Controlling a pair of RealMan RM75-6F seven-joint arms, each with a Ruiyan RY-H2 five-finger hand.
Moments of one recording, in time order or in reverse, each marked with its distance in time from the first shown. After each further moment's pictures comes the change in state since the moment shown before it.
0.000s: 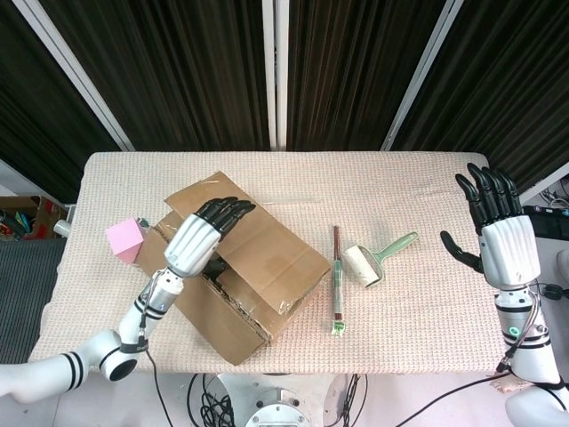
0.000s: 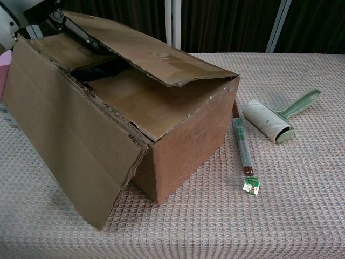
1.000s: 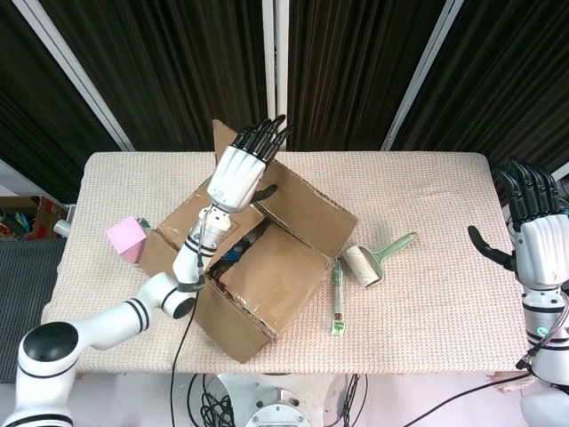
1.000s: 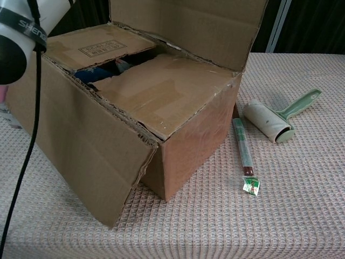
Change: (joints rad) left arm -0.369 -0.230 -0.230 0.433 -0.191 -0.094 0.124; right arm -0.048 0.027 0.028 0.067 0.031 0.044 0.158
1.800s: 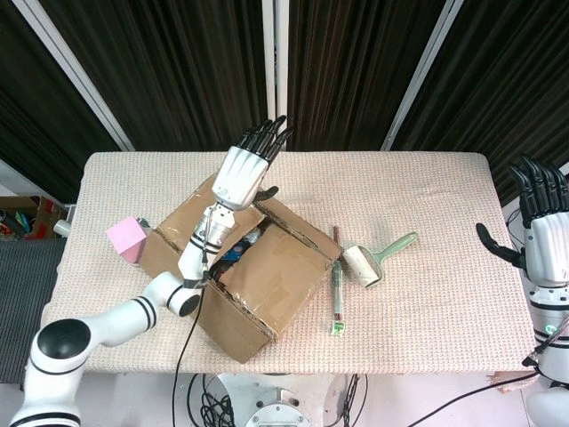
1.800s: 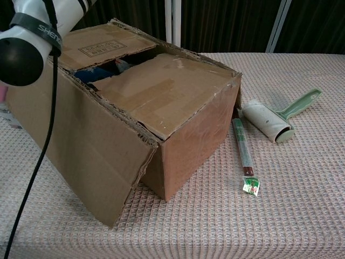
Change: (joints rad) left arm -0.006 0.026 0.066 -0.042 -0.104 -0.034 0.005; right arm -0.003 0.008 0.010 0.018 0.022 -0.026 0.037
